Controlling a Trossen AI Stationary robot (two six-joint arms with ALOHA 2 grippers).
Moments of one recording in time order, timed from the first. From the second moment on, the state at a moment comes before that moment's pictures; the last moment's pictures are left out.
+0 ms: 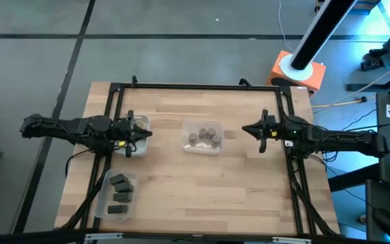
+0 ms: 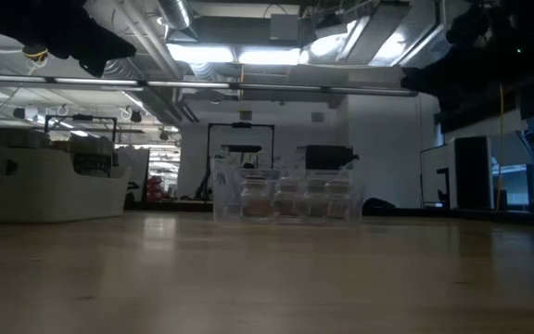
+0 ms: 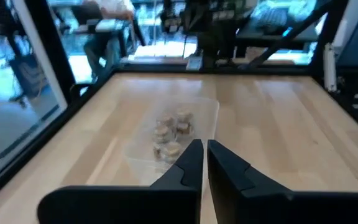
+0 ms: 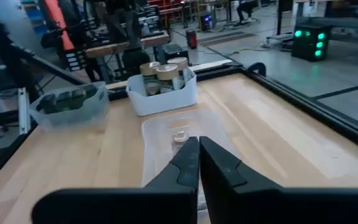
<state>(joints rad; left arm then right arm) -0.09 0.41 0.39 -0.21 -0.23 -0.01 -0.15 0.50 0.24 0.17 0.00 0.16</state>
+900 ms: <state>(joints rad) -0.12 0.01 0.20 -0.27 -0.24 -0.02 -0.12 0.23 0.05 0.12 -0.04 0.25</state>
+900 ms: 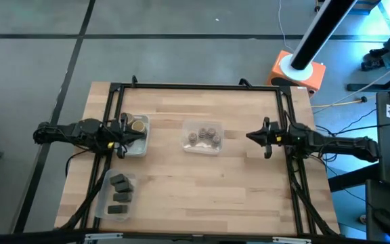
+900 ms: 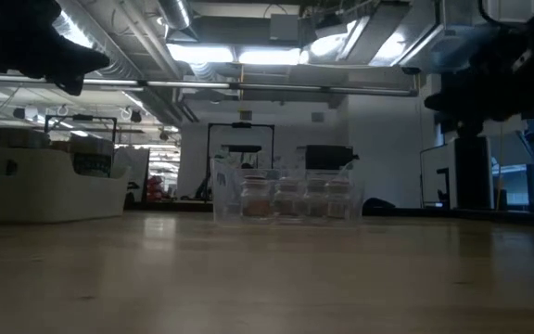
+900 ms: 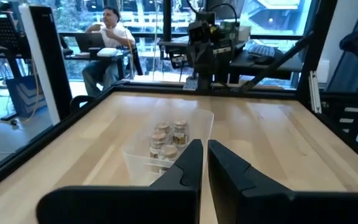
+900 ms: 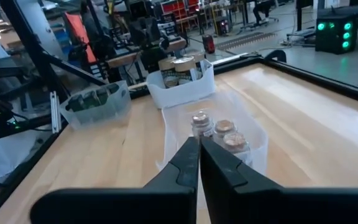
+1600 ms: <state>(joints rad) -0.11 0.00 0.06 -0.10 -0.22 -0.04 -0.12 0.14 0.01 0.07 -0.06 0.23</state>
